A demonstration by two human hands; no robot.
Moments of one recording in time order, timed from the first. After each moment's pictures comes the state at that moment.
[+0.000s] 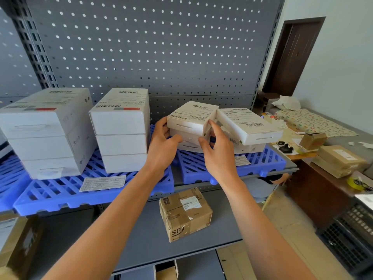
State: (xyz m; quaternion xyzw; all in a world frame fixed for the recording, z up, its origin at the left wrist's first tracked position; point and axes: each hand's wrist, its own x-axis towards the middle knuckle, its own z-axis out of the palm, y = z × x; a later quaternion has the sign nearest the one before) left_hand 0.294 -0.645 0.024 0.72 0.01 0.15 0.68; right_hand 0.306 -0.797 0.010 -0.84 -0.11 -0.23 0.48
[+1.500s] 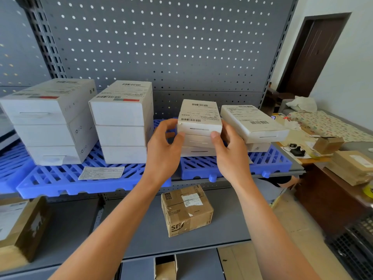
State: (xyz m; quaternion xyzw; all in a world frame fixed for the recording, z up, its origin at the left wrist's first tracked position) left_hand 0.260 -0.662 0.018 0.76 -0.02 0.26 0.59; right_hand 0.306 -0.828 0.006 -0.80 -0.17 -0.19 0.54
